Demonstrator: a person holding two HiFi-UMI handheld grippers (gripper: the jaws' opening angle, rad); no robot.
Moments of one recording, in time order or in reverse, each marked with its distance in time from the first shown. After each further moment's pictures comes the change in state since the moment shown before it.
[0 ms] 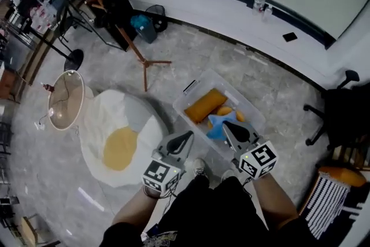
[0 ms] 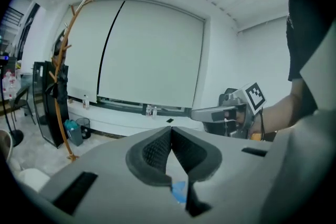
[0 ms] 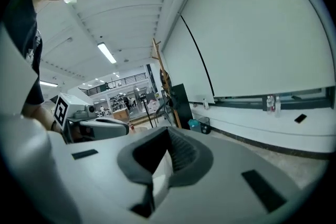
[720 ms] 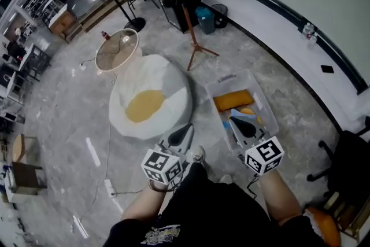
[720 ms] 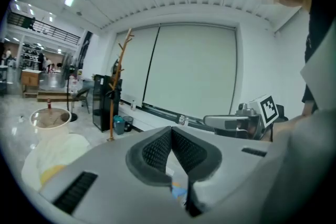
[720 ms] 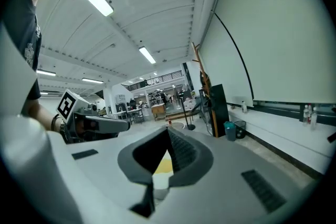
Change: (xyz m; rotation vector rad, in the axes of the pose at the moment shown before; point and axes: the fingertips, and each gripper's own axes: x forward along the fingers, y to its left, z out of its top) left arm -0.111 -0.141 0.005 -0.165 -0.174 0.508; right arm -0.128 0.077 0.013 -0.156 0.010 0.405
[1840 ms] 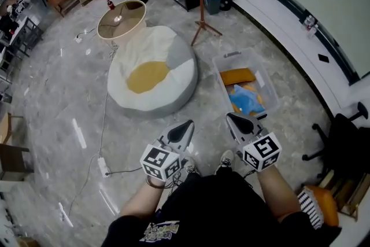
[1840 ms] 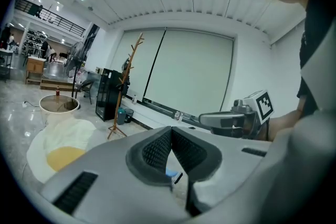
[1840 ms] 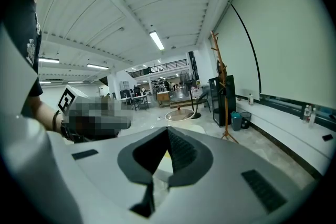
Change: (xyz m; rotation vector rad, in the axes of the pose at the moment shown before) left arm -0.203 0.023 -0.072 -0.083 0.015 -0.027; right arm 0.001 0.210 -0.063 -0.046 0.155 0.024
